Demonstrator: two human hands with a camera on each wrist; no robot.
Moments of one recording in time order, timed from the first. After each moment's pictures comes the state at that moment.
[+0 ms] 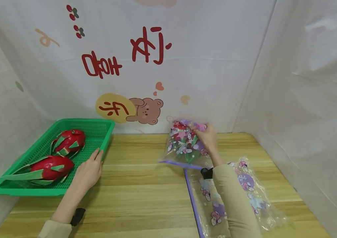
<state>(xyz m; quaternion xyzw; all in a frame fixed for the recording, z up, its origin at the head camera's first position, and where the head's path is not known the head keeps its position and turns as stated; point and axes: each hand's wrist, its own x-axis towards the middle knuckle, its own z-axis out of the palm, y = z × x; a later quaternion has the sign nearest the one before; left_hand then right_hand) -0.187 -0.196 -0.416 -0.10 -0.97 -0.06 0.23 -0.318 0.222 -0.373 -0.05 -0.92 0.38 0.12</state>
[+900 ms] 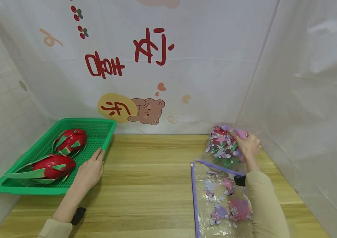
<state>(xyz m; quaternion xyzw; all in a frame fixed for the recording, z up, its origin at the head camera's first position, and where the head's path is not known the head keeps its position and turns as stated) -0.186 -0.198 -0.415 -0.09 -0.97 -0.07 0.21 -0.299 0.354 -0.384 -0.20 -0.92 0.27 0.18</state>
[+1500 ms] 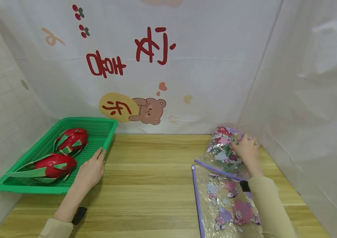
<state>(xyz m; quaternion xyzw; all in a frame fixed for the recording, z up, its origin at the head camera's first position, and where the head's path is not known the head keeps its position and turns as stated) -0.187 -0.196 -0.417 -0.09 -0.97 -0.06 0.21 -0.294 0.346 -0.393 -0.10 -0.97 0.19 0.08</state>
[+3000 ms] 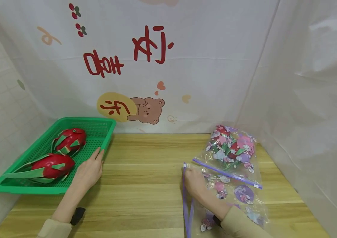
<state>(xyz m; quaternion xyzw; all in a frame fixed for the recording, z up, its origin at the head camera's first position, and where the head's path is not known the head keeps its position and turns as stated) -0.186 -0.196 -0.414 -0.09 -0.97 -0.06 0.22 -0.200 0.175 -0.471 0.20 -0.95 0.07 0.22</state>
